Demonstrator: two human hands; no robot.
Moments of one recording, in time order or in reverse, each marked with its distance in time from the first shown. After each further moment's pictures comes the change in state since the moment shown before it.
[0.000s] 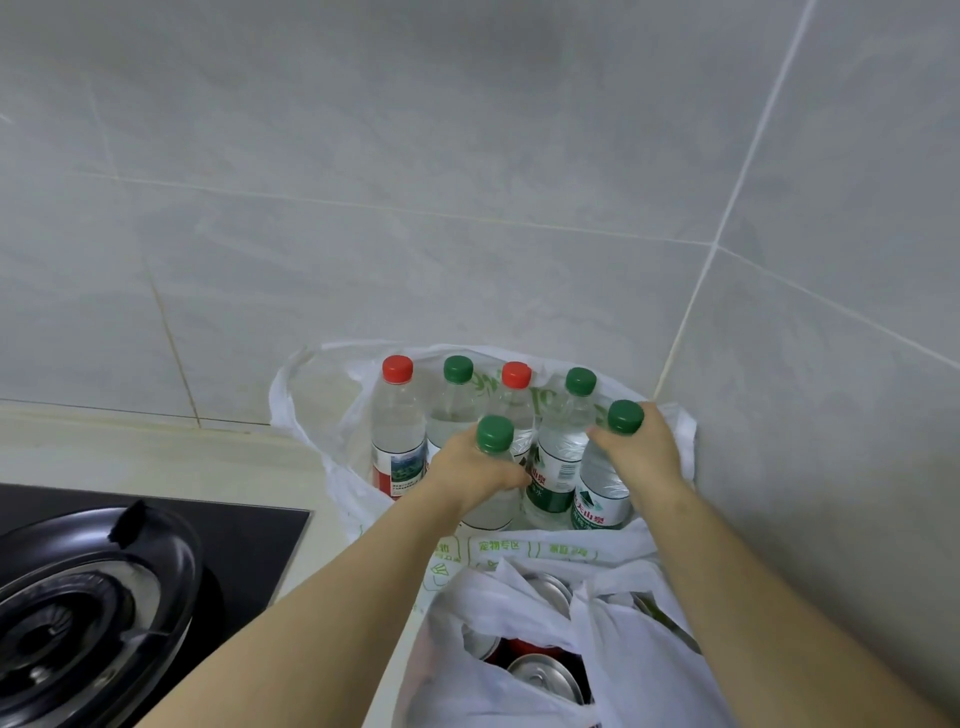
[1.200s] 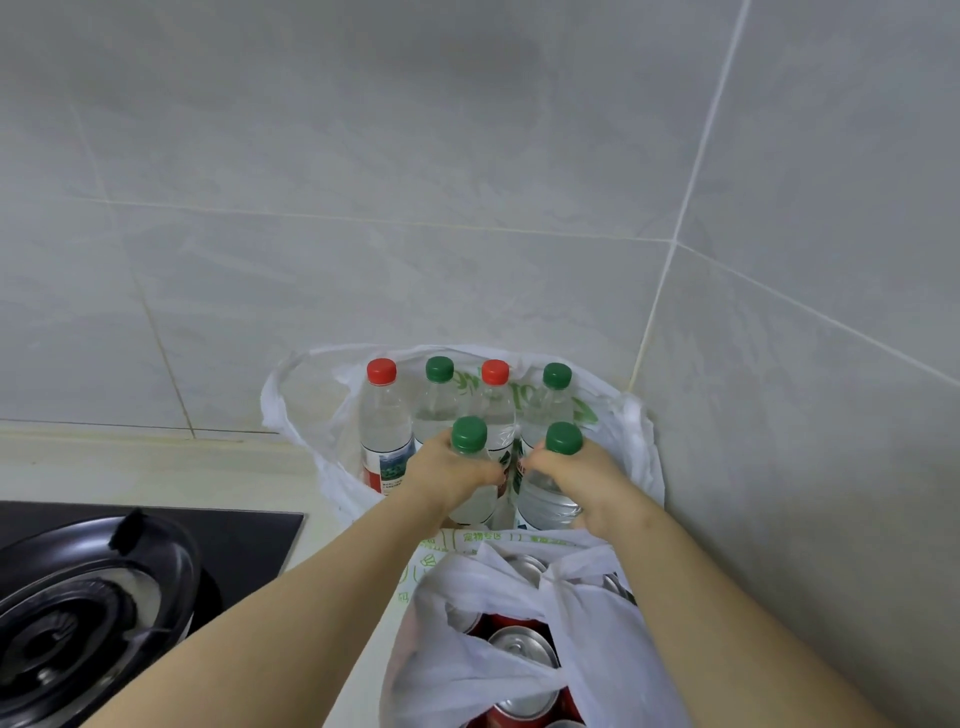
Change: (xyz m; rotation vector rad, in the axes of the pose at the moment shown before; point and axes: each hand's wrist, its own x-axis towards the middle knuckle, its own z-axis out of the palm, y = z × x) left_hand -0.016 -0.002 0.003 -0.032 0.130 -0.098; right_hand -0.050 -0.010 0.007 0.148 -0.388 0.174
